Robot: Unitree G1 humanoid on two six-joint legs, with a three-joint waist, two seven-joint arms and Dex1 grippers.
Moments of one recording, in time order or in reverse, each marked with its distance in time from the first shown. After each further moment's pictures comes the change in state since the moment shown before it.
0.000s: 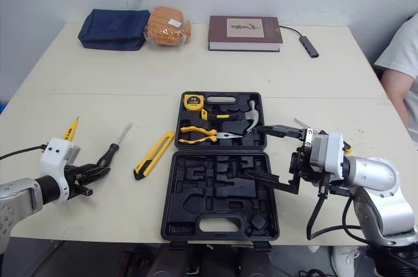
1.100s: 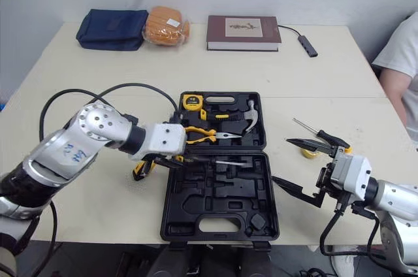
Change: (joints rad) left arm -0.865 0.125 -1.025 -0.005 0.441 -0.388 -0.672; right arm 0.239 -0.006 -0.166 0.046 -0.087 -0.147 -0.033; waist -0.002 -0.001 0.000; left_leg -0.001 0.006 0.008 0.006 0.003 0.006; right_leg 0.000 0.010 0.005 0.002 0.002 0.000
